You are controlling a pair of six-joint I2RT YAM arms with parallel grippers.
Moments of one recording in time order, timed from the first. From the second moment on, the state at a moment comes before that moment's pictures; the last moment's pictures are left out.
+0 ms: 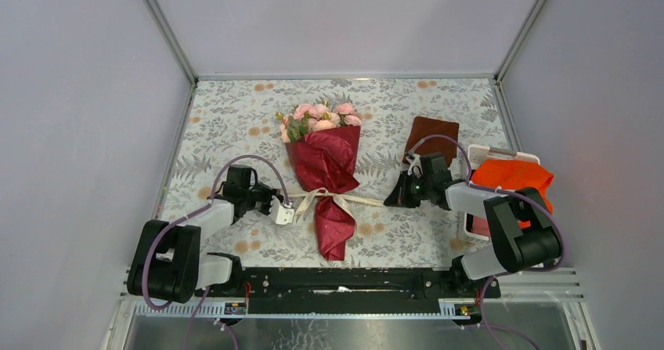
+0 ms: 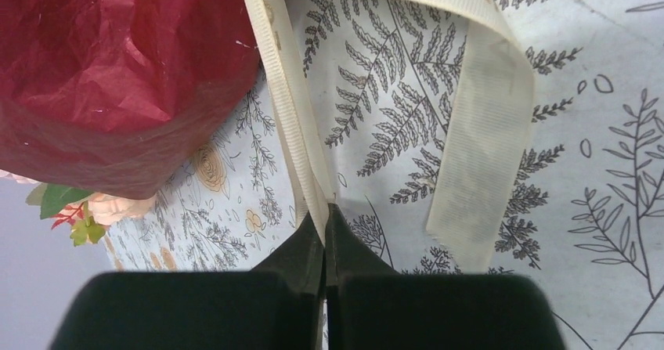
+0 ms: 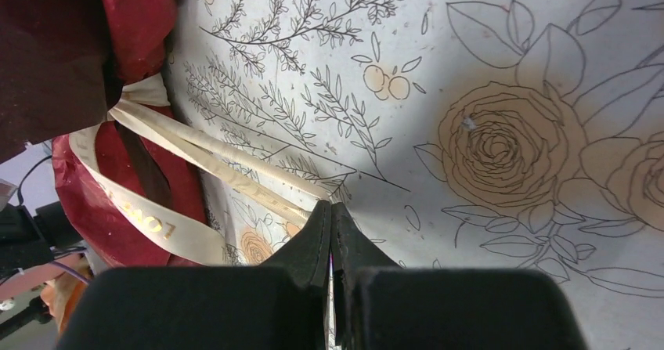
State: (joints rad) left arm -0.13 1.26 0.36 -0.05 0.58 1.71; right arm 0.30 1.46 0.50 0.02 -0.51 0.50
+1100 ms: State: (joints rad) left arm -0.02 1.18 0.36 -0.13 0.52 1.70; right arm 0.52 1.54 0.59 0.10 -0.51 0.44
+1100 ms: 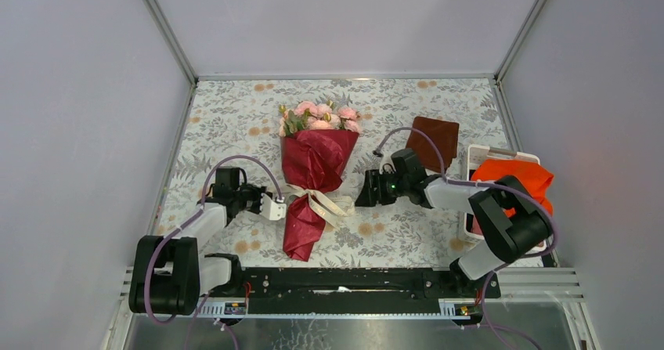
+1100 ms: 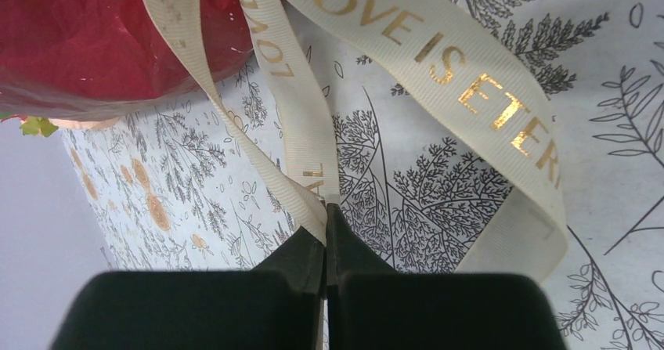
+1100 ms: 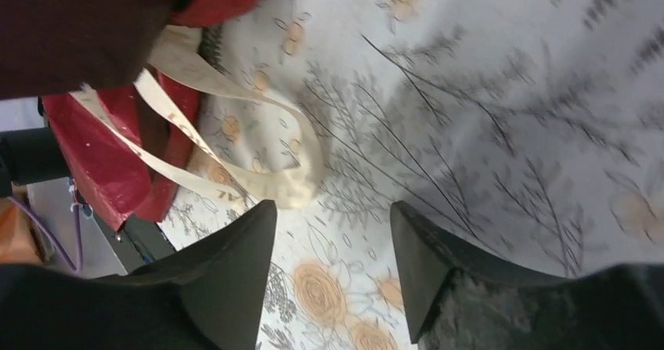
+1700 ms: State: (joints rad) left arm -0.01 1.17 0.35 -0.08 0.53 1.56; right arm 0.63 1.67 0.64 0.24 -0.43 0.52
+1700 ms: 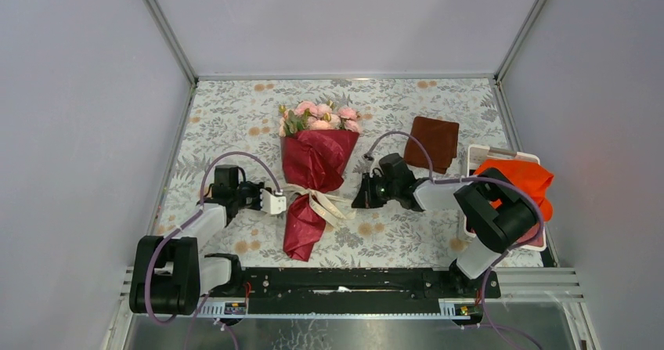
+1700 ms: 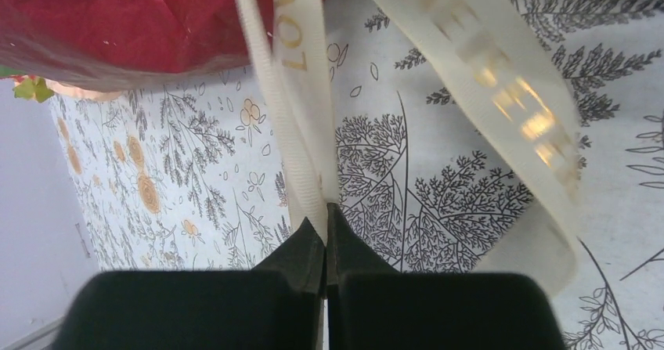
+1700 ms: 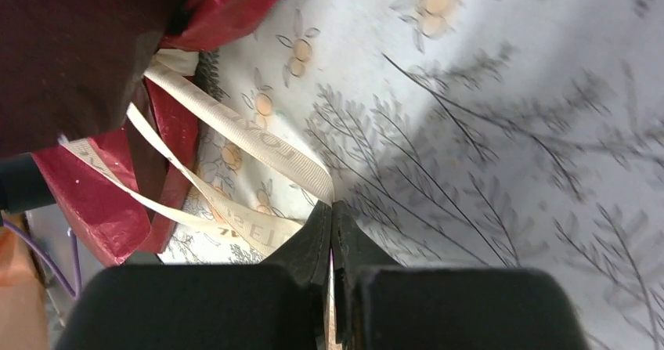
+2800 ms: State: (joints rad) left arm -0.03 0.62 0.49 -0.30 0.29 0.30; right arm 0.37 0.77 0.61 -0.07 0.12 0.34
